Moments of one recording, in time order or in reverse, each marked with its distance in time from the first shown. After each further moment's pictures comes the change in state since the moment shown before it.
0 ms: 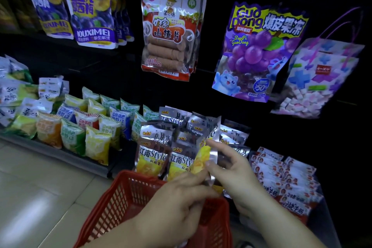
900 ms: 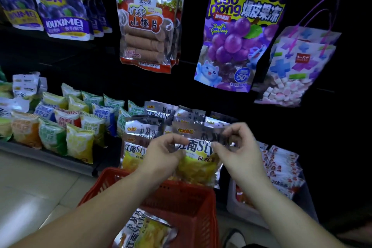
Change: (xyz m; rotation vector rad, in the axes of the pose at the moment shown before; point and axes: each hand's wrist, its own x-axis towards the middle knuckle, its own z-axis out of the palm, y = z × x) left_hand 0.064 -0.044 0.019 -0.574 0.247 -0.730; right_hand 0.008 -0.007 -0.049 -0.269 0.286 -0.340
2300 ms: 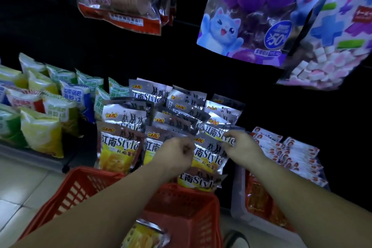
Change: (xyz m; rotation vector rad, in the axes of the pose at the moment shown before) left_hand 0.119 -0.125 0.054 0.559 -0.326 0.028; right_hand 0.097 0.193 0.018 -0.764 -0.378 0.372
